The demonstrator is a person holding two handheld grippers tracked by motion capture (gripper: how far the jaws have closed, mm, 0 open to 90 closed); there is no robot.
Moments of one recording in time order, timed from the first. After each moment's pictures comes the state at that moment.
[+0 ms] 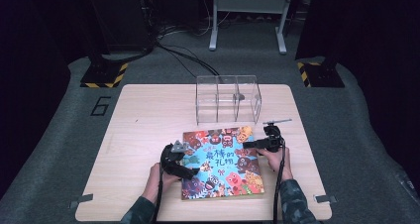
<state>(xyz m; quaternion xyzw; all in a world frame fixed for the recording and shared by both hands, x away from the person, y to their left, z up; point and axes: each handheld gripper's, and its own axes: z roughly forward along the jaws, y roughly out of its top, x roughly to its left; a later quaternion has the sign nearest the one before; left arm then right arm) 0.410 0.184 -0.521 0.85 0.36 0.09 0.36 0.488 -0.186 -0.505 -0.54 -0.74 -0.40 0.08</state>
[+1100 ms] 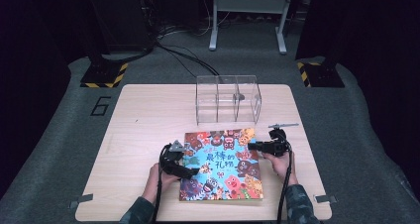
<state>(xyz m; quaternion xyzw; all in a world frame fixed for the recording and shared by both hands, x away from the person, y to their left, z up) 0.412 0.188 -0.521 0.84 0.37 0.06 0.38 0.464 -0.198 -0.499 -0.50 -0.75 -0.44 0.02</state>
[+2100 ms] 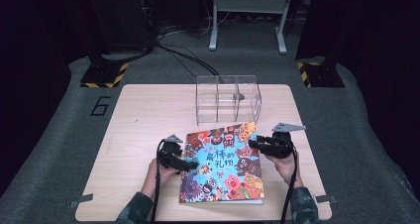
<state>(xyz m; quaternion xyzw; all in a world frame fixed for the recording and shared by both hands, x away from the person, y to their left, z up) 0.429 0.195 -0.515 0.82 0.41 0.00 0.40 0.434 -0.194 -0.464 -0.39 -0.76 -0.51 -0.09</state>
